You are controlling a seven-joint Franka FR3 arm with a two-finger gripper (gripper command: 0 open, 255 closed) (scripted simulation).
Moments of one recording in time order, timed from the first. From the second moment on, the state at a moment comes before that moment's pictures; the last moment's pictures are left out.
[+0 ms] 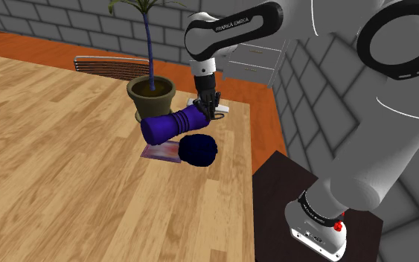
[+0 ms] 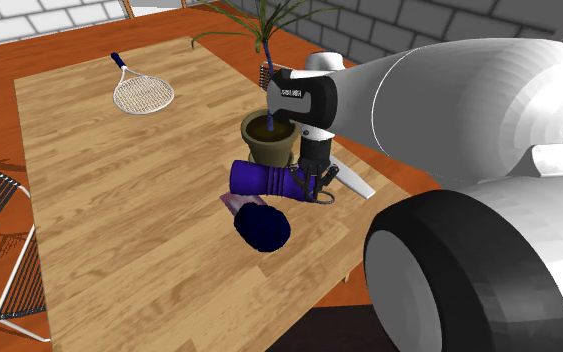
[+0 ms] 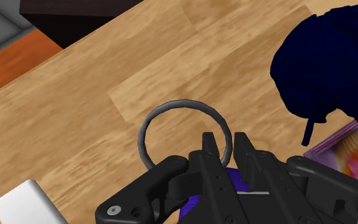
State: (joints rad) arm 0.02 0.15 0.09 -1.93 0.08 1.68 0.06
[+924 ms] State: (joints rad) arm 0.01 0.11 0.09 -1.84 0.08 1.56 0.06
